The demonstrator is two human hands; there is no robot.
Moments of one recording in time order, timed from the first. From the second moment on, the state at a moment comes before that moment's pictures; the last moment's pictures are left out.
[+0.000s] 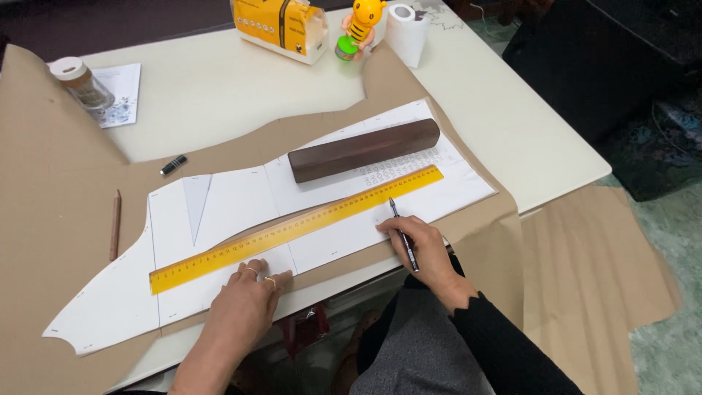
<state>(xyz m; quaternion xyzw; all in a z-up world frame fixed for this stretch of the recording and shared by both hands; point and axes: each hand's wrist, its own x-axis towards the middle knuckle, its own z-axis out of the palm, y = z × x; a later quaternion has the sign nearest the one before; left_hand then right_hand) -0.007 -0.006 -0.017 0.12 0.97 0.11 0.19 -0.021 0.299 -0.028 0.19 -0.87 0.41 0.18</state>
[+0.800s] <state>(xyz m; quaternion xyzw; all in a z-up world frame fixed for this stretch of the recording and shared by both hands) -0.021 0.003 -0.014 0.07 0.95 -0.02 0.31 -0.016 0.313 -0.023 0.24 -0.86 0.40 0.20</state>
